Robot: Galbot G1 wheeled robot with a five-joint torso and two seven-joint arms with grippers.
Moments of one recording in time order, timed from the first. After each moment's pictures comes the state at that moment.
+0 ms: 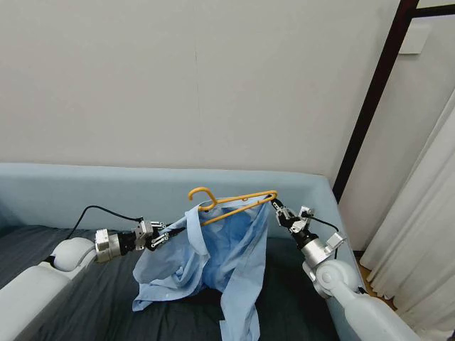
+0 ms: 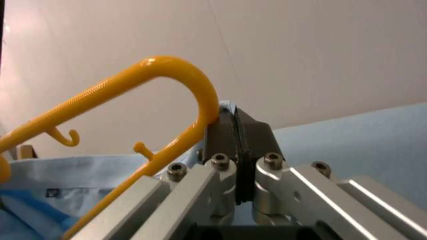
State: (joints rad) left arm 0.62 -0.66 0.01 -1.35 -0.59 -0.40 0.82; right arm -0.72 1.01 0.03 1.47 1.09 0.20 -0.33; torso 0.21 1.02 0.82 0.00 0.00
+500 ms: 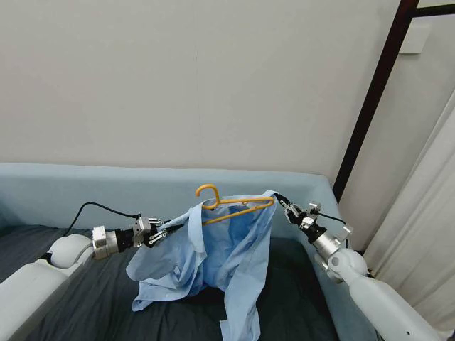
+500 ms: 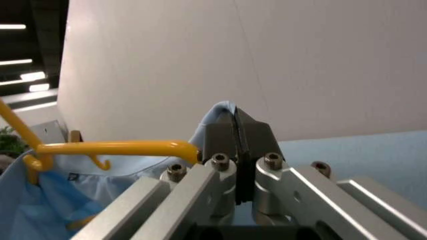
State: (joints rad) left arm 0.62 -0.66 0.01 -1.36 -0.58 -0.41 0.81; right arm -0.61 0.99 0.03 1.23 1.16 0.22 -0.70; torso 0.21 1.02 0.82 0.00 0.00
